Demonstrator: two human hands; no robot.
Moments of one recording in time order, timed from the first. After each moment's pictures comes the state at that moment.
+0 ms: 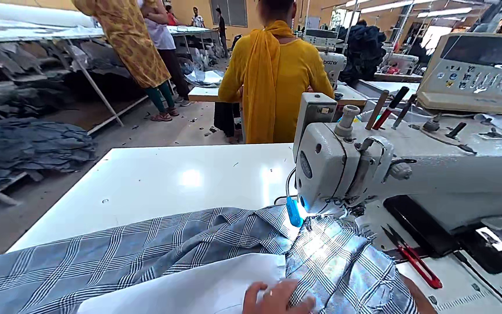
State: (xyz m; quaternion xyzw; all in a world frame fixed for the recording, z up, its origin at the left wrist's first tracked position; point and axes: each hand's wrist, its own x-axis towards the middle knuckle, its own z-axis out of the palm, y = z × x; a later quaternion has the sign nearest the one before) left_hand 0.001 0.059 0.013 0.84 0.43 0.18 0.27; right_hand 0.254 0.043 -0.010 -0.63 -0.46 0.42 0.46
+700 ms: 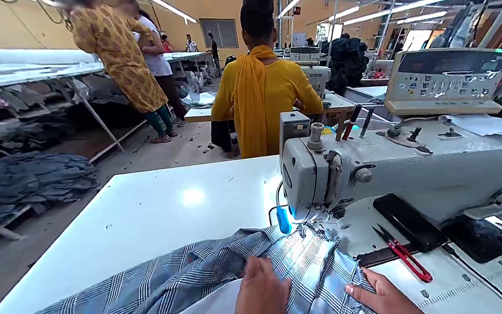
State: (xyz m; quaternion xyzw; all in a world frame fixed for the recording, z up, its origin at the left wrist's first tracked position) left_hand 0.027 0.099 -0.002 0.82 0.57 -0.03 0.01; right_hand 0.251 0.064 -0.017 -0.60 -0.47 0.54 0.35
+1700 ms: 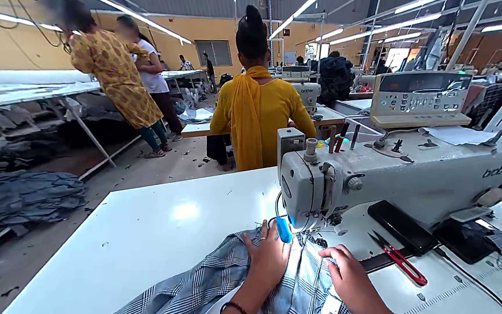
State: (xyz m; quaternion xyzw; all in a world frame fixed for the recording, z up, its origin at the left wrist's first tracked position) left_hand 0.033 0.189 -0.026 0.78 0.58 0.08 0.20; right_hand 0.209 0.109 -0.023 -0.68 -0.64 0.23 0.28
